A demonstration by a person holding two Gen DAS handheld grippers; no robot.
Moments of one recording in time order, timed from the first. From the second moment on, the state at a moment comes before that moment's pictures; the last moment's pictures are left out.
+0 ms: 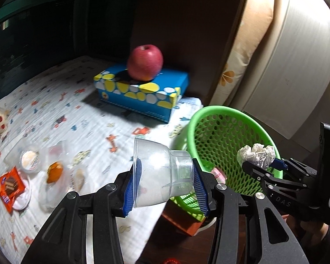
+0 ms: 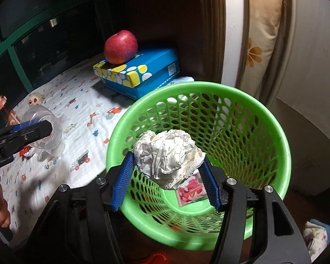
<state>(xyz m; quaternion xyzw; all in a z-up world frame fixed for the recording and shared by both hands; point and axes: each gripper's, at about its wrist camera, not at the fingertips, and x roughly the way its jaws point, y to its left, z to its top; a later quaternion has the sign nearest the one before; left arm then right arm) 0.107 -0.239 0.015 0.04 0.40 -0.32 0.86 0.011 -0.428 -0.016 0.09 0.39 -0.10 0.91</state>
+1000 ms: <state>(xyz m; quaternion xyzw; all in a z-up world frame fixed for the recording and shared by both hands) 0.096 -0.349 -0.004 0.09 0.42 -0.40 0.81 -0.038 -0.492 -0.017 0.12 0.37 -0.15 0.91</state>
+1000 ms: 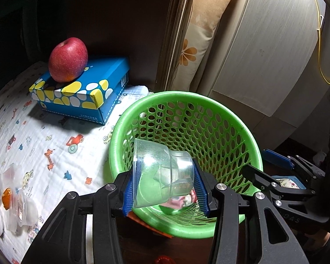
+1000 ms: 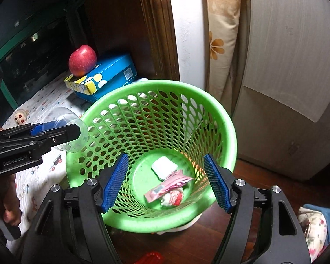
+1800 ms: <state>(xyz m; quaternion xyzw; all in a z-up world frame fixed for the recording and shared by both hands) 0.094 -0.287 0.004 0.05 0.41 -0.35 0.84 -0.034 -0.450 -0.009 0.12 0.37 -0.11 0.92</state>
